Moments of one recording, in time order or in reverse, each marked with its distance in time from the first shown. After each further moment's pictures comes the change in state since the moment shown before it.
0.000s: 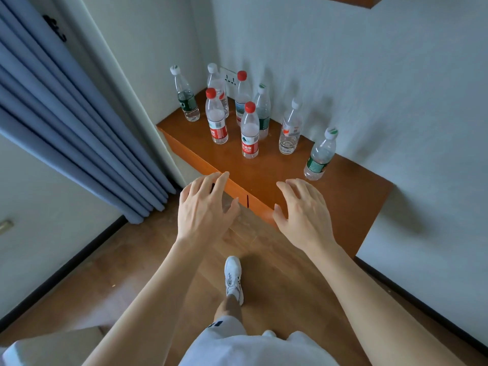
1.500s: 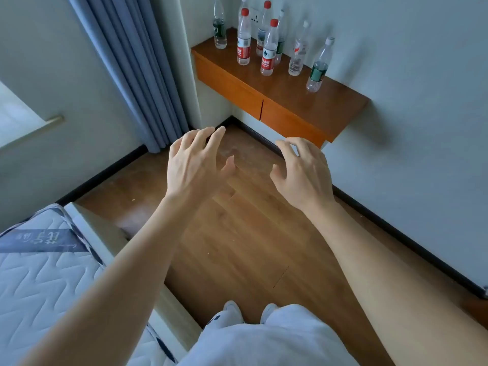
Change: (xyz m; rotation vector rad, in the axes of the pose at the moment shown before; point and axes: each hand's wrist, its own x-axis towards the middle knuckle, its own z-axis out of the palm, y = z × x) left_hand -0.428 -0.050 -0.135 0.008 0.172 0.057; right_hand -0.390 -0.190 -0.096 -0.067 0.120 -0.106
